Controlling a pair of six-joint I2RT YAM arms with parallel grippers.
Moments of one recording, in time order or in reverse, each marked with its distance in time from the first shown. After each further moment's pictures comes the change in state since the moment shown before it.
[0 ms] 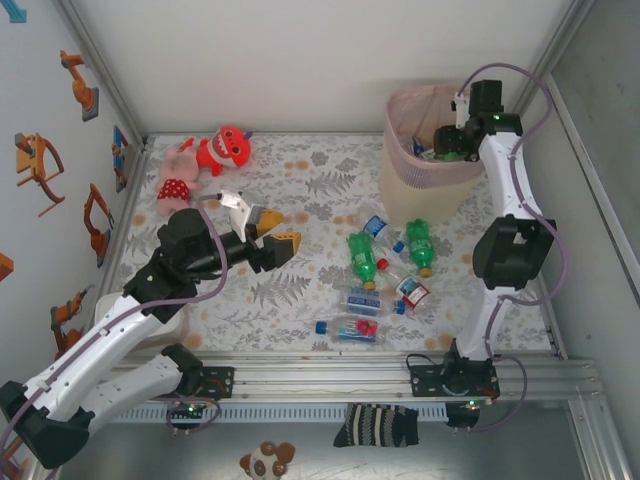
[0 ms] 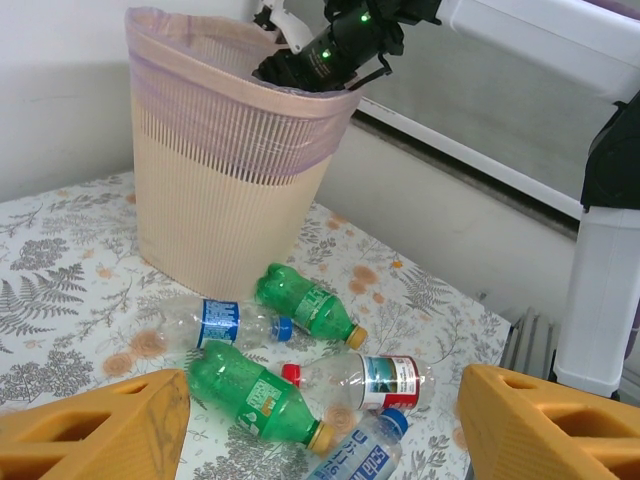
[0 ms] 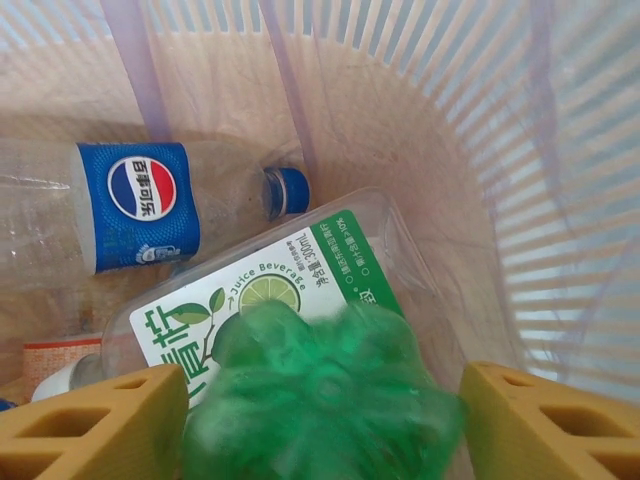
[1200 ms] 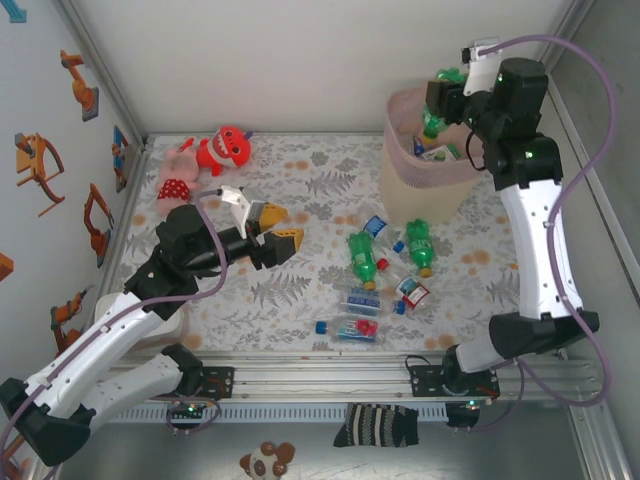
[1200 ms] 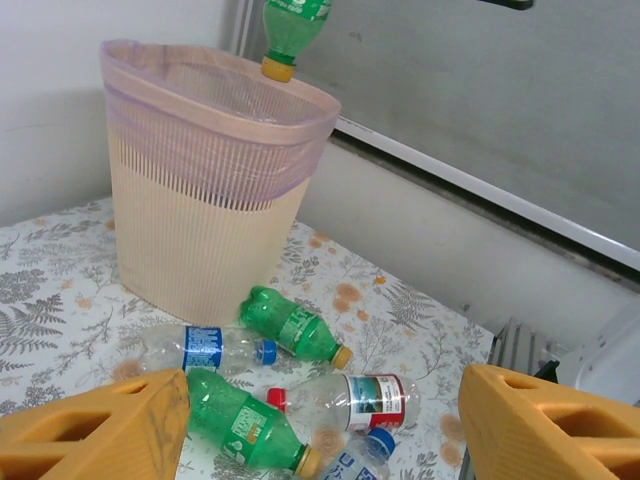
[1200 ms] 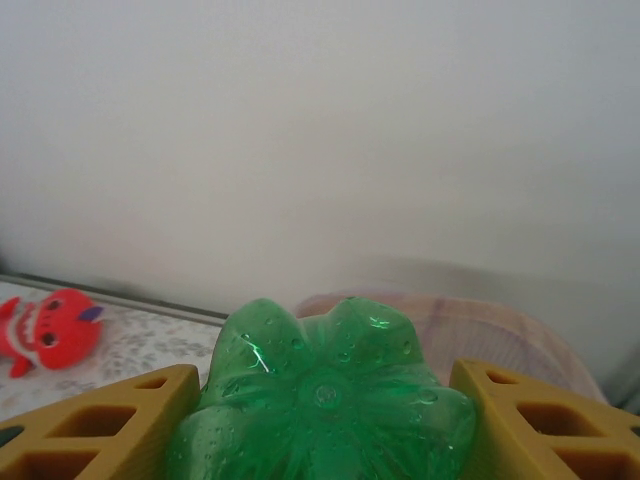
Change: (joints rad) left arm 0.000 0.020 0.025 0.039 0.039 0.000; right arm 0.167 -0.483 -0.098 0.281 -0.085 0.081
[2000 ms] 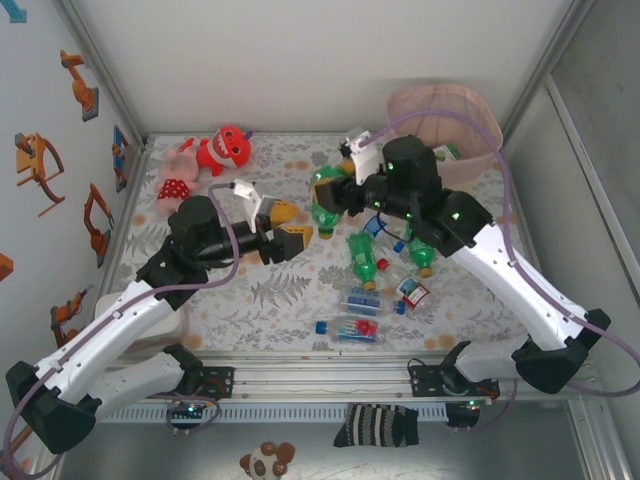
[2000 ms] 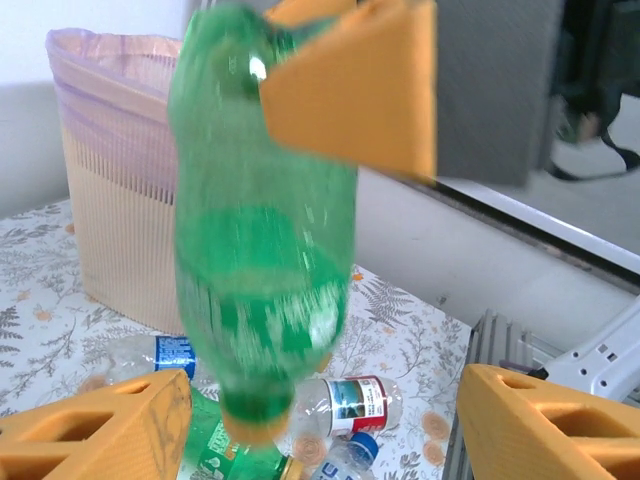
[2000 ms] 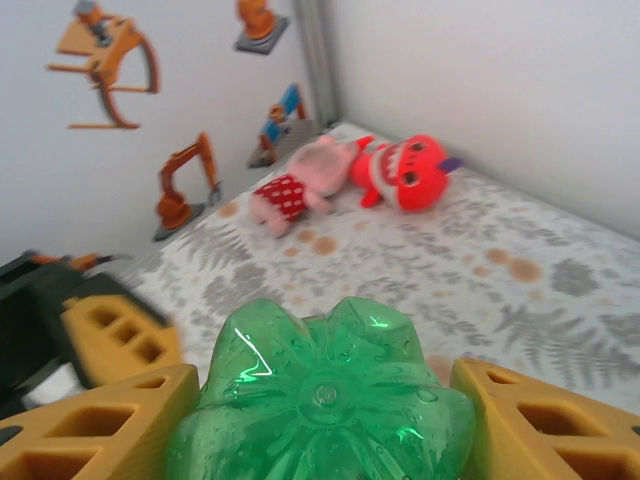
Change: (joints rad) left arm 0.000 0.080 0.020 0.059 0.070 0.000; right arm 0.614 -0.205 -0.401 0.063 -0.032 0.154
